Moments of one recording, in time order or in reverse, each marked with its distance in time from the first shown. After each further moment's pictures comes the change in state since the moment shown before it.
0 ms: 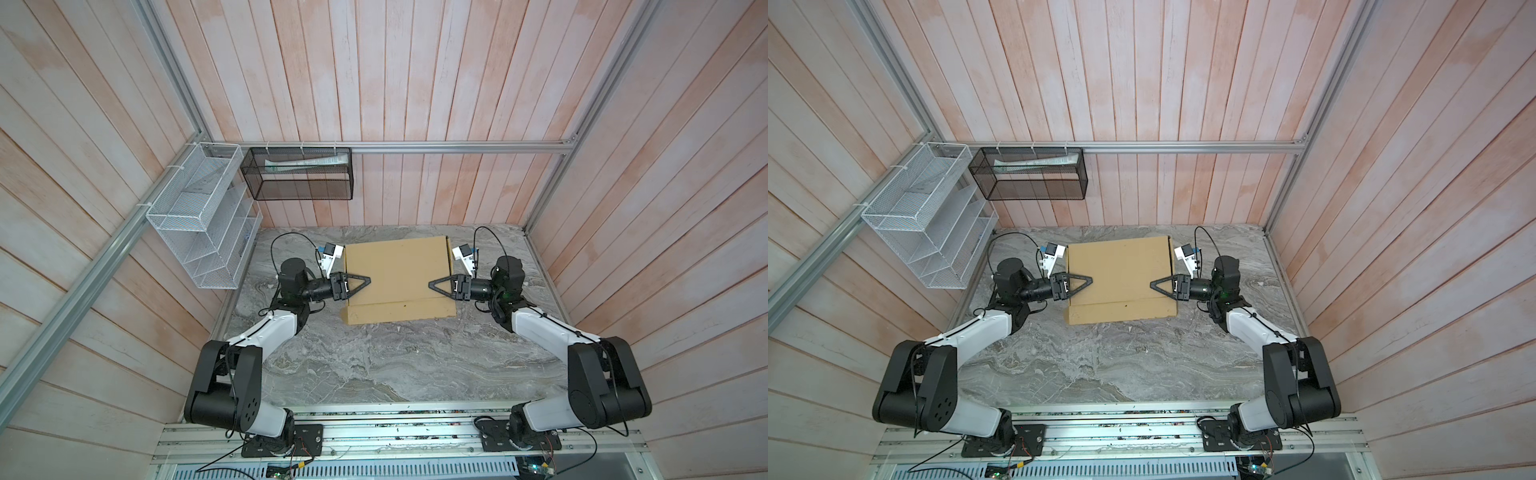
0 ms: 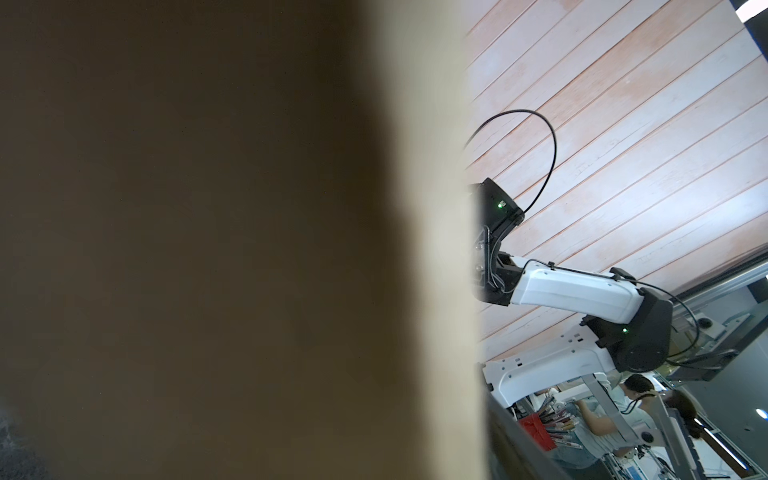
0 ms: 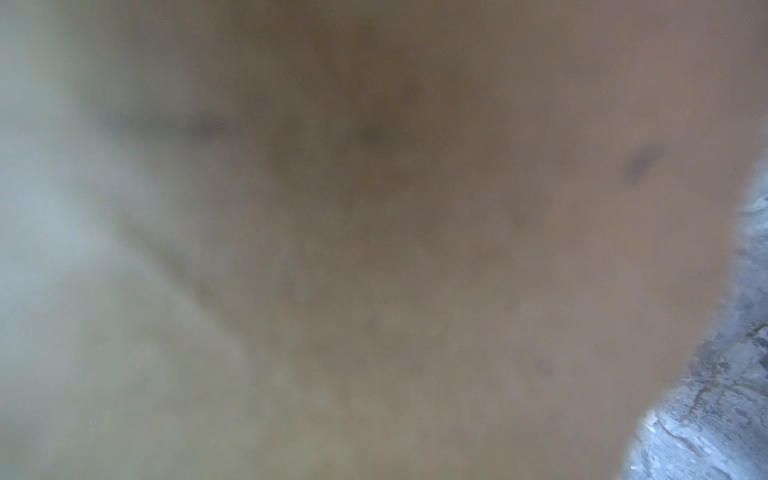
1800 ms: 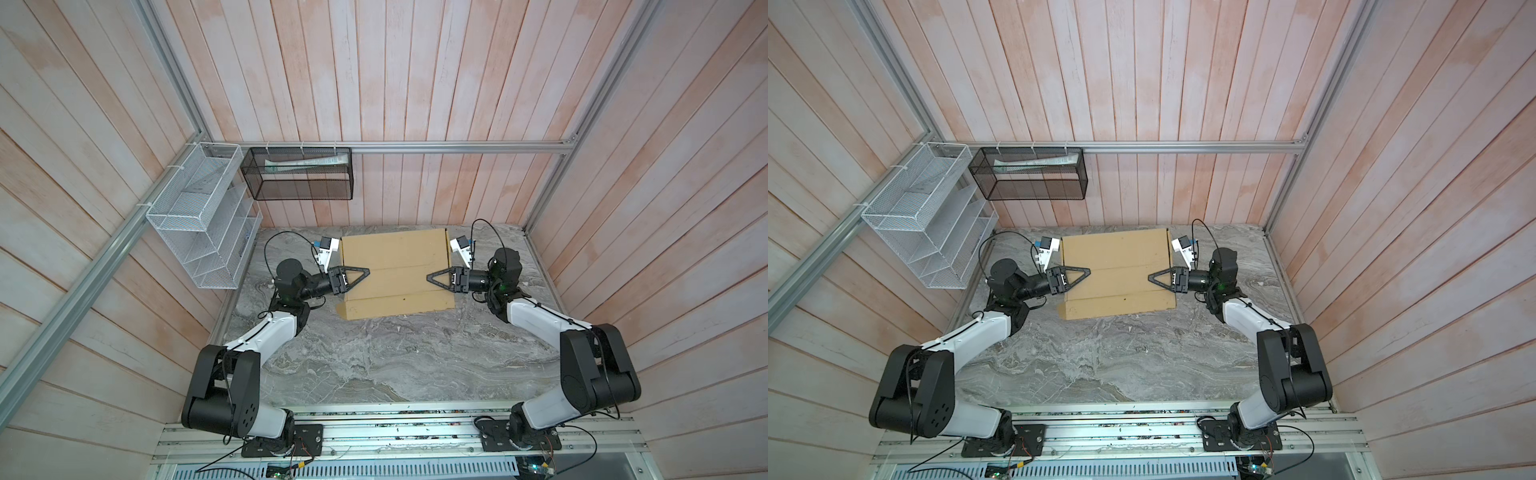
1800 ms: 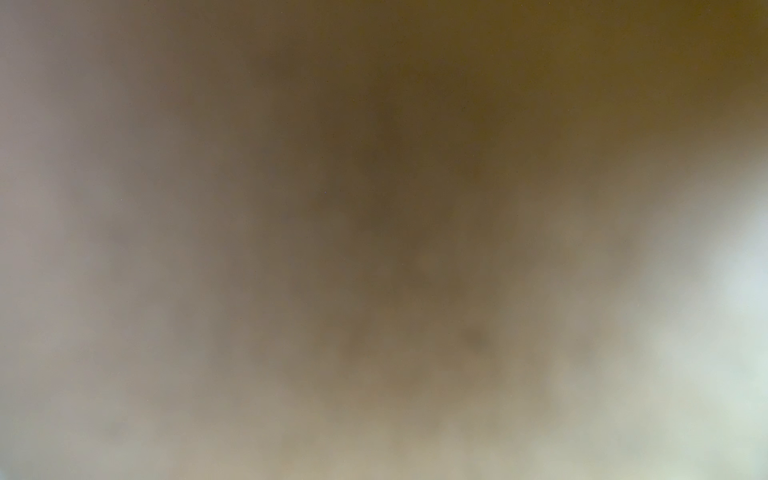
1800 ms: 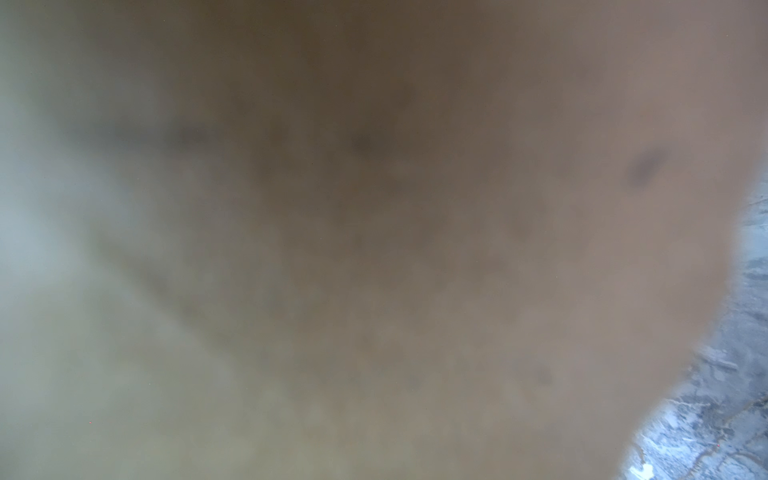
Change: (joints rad) left arm -0.015 -0.018 -0.004 0.180 -0.050 -0.221; right arm 0.008 0.089 0.091 0.070 -0.042 0.008
